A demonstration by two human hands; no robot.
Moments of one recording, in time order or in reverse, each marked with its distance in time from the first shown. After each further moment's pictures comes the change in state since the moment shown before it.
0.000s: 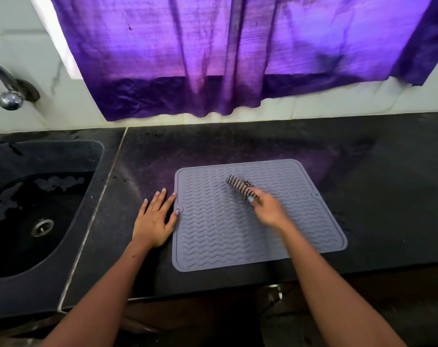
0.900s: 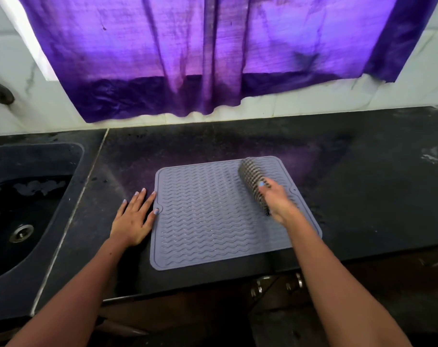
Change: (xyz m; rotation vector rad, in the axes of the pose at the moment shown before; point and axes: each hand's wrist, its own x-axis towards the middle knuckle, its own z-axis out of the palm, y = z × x) left_hand 0.005 0.000 -0.001 0.018 -0.039 -0.027; right_hand -0.001 0.027 -0.052 0.638 0.110 0.153
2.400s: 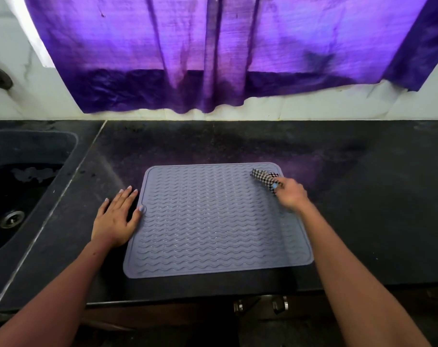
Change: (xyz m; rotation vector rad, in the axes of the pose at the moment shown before) left_hand 0.001 0.011 0.013 -0.017 0.180 -0.113; right_hand 0.070 0.008 -0.067 -0.820 0.055 -0.061
